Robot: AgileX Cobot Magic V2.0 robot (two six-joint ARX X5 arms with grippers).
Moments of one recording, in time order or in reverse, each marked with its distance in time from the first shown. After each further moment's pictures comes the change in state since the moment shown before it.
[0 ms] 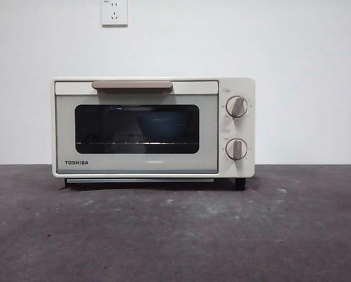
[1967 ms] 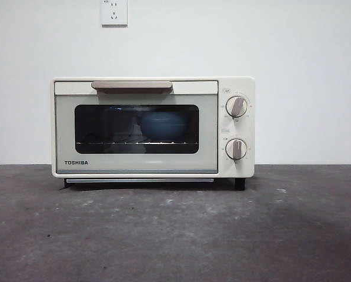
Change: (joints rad) left arm 0.000 0.000 0.000 0.000 0.000 -0.046; right arm -0.704 -0.409 -0.721 0.544 -0.025 -0.229
